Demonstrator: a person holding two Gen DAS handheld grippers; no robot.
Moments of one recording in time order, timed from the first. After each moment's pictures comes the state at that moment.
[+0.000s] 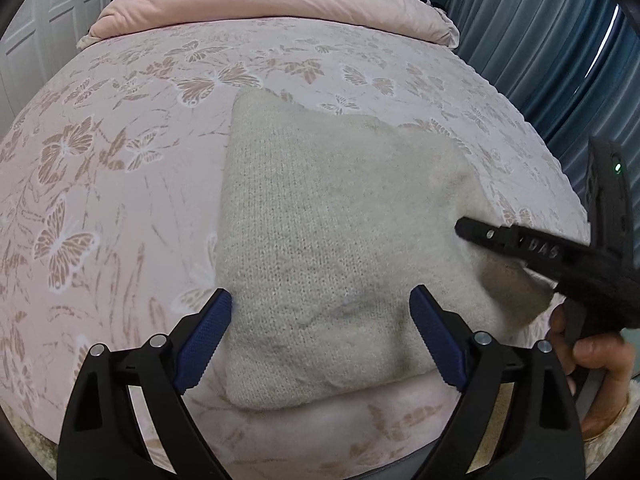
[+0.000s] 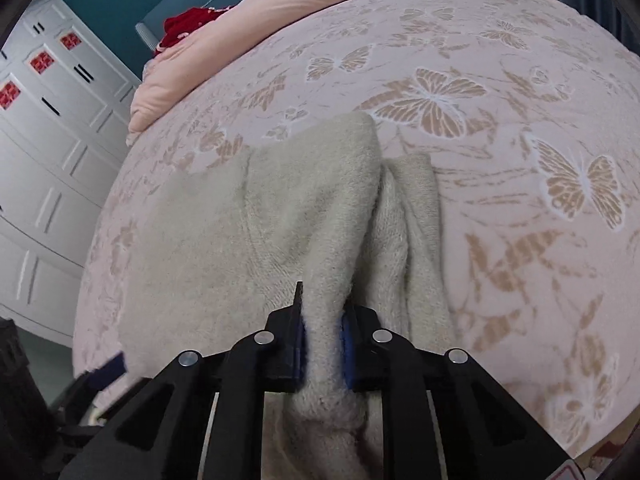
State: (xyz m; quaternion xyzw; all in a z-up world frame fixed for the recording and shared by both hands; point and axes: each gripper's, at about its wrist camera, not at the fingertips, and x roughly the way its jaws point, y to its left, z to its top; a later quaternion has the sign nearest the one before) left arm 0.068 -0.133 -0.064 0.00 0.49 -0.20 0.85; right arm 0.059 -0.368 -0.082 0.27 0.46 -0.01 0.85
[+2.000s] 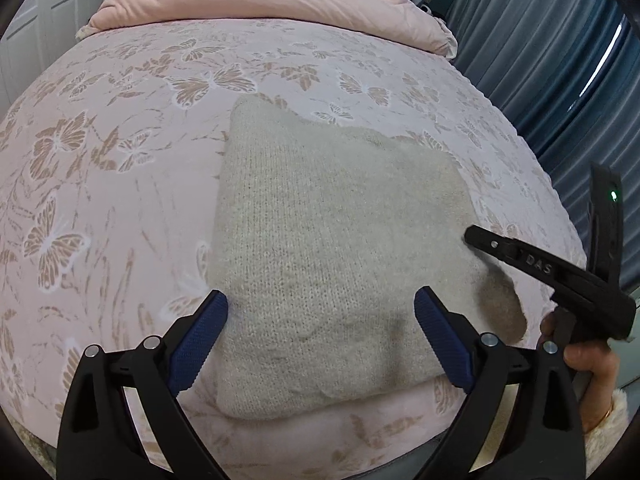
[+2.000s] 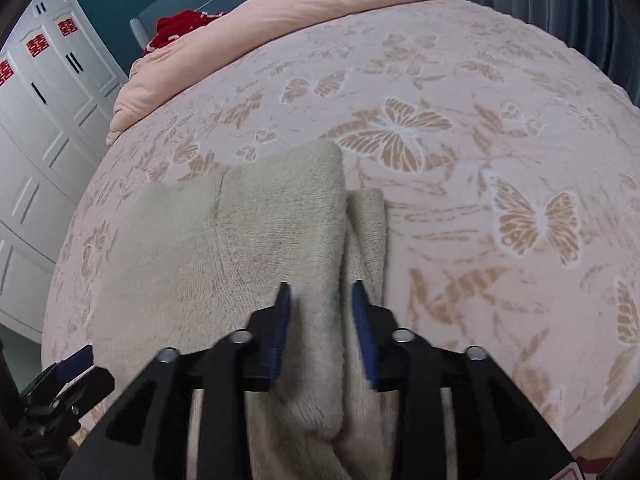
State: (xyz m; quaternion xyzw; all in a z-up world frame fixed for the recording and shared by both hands) left arm 0.079 -0.124 -0.054 -0.05 0.49 -0.21 0.84; right arm 0.050 -0.381 -0.077 0.20 0.46 -0.06 0.86
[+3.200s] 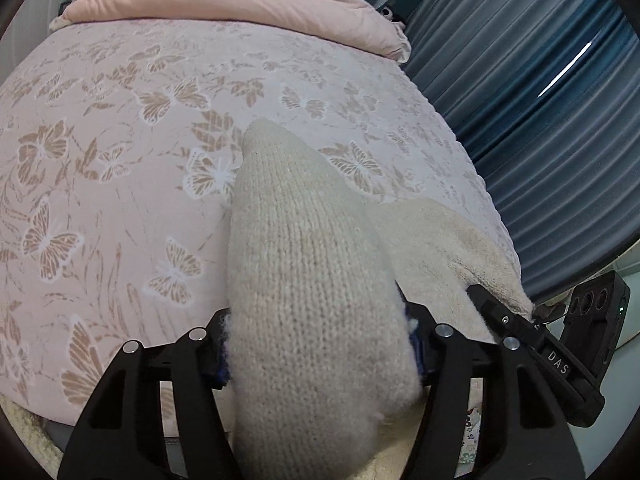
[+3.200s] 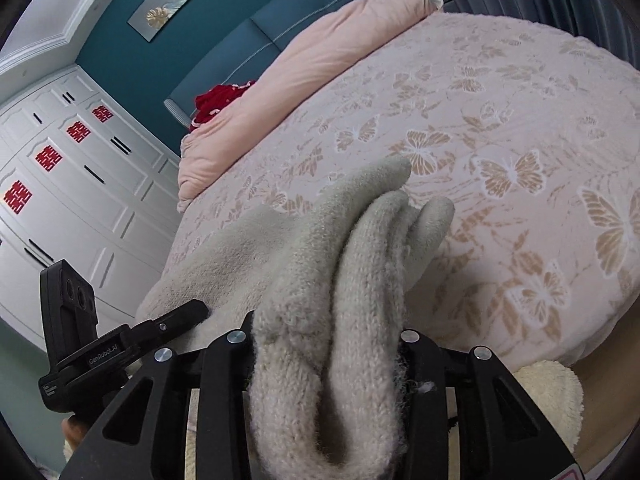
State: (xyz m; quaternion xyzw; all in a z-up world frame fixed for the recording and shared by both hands) left arm 0.039 -0.116 0.043 -0.09 0.50 -0.30 0.81; right arm -0.089 -0.356 0.039 0.33 0.34 -0.01 0.88
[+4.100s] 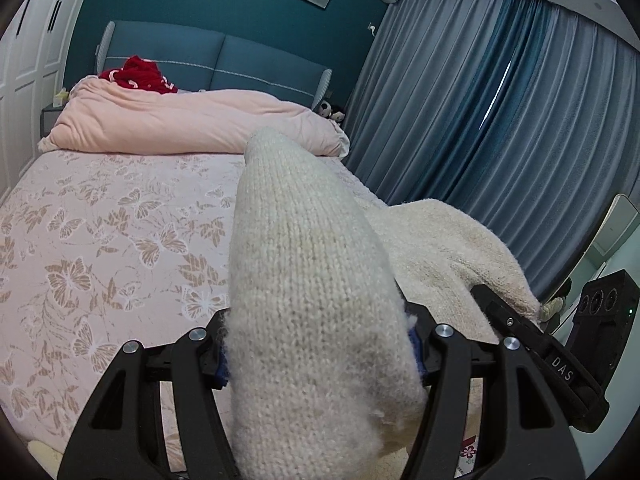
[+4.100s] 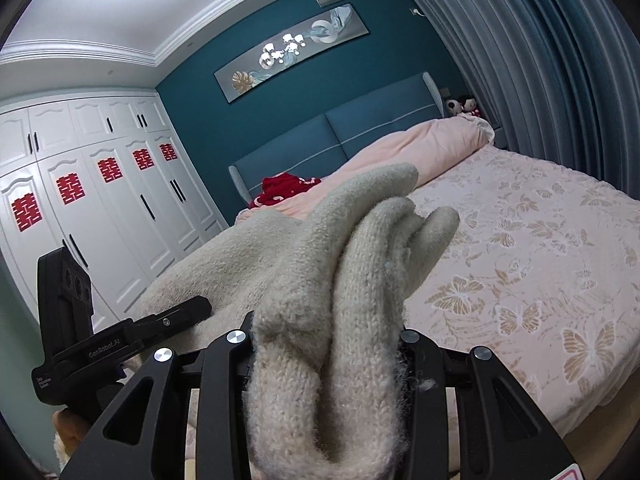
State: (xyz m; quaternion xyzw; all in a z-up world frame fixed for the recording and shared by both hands) left arm -0.022 -0.076 0.217 -0.09 0.31 -0.35 0.88; right arm -0.152 -0.306 0.207 0.24 0.16 0.01 0.96
